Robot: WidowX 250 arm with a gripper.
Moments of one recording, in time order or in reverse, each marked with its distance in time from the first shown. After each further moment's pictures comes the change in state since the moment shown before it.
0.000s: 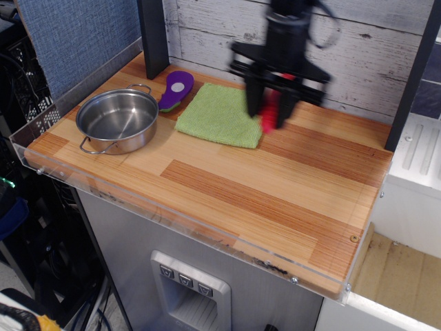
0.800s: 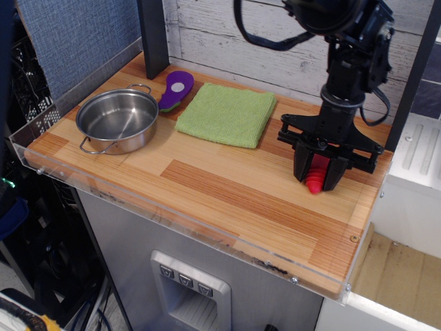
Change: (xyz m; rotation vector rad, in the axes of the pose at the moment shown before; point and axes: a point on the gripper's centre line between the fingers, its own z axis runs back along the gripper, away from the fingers) arm 0.007 -0.051 -0.065 -0.016 0.051 0.062
